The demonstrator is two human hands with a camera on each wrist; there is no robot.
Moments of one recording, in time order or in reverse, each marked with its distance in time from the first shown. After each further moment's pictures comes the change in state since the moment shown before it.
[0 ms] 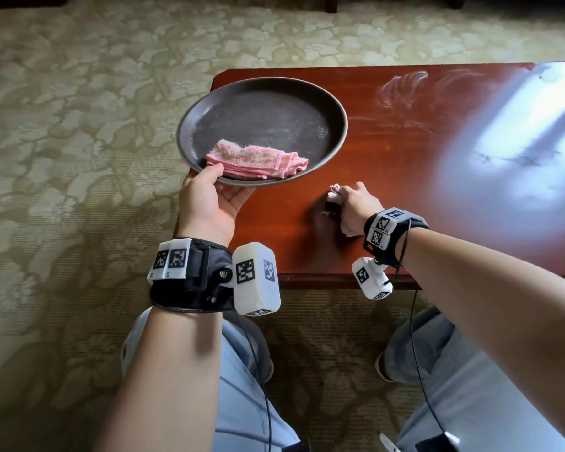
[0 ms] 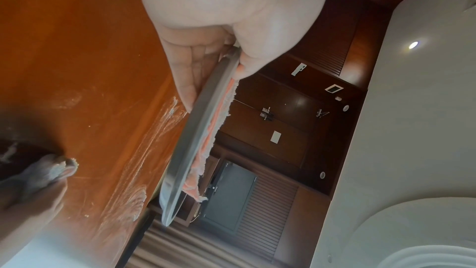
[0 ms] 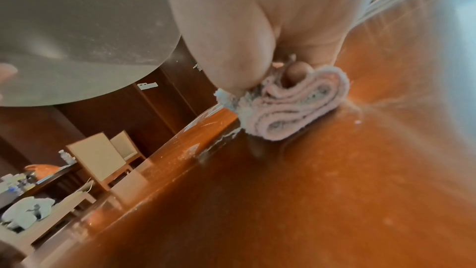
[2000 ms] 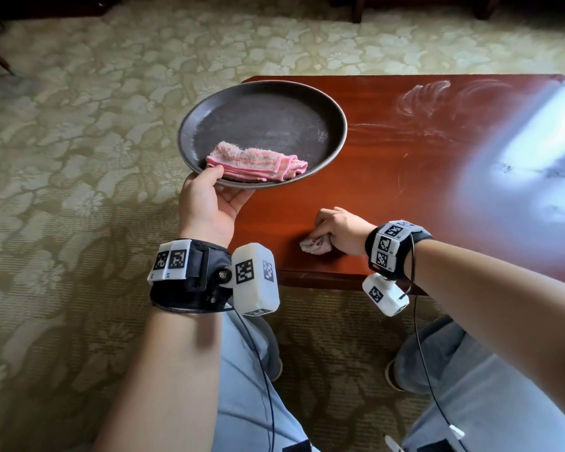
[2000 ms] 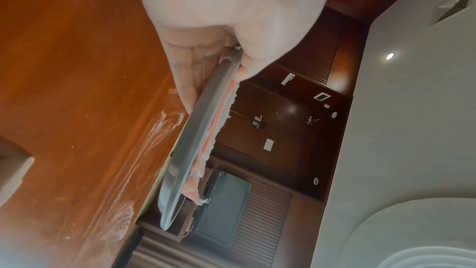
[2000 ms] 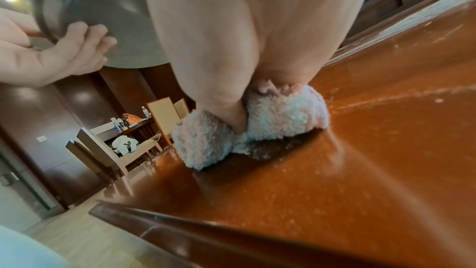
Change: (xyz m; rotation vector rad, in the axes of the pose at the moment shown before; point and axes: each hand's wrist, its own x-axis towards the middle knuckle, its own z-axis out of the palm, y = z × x) left_hand -0.018 0.023 -0.020 -0.002 0.008 0.070; right_hand -0.019 -0.023 0.028 0.062 -0.011 -0.790
